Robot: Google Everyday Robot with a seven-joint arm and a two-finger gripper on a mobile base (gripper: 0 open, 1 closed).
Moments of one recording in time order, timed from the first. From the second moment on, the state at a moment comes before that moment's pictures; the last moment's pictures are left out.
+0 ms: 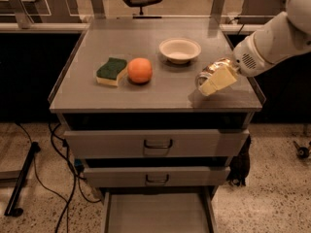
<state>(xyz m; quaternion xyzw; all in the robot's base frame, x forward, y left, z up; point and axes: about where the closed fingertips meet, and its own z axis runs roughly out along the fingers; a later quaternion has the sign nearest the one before) 0.587 -0.174 0.885 -0.39 0.87 0.11 0.29</state>
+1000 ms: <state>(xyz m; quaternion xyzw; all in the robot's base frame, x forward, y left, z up) 0.569 -0.171 0.890 -0.44 0.84 0.12 0.28</state>
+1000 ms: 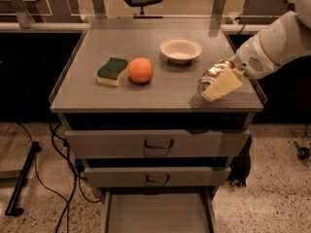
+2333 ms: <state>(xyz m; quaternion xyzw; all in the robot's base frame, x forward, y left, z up) 0.458 -0.204 0.894 -0.58 0.75 0.17 0.27</state>
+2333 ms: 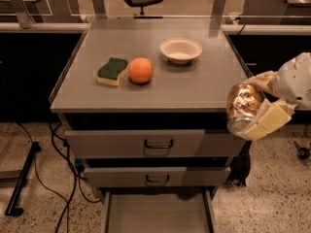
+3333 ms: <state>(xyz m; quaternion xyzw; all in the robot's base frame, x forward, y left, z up) 0.391 -0.217 0.721 -0.58 0.74 0.23 0.25</state>
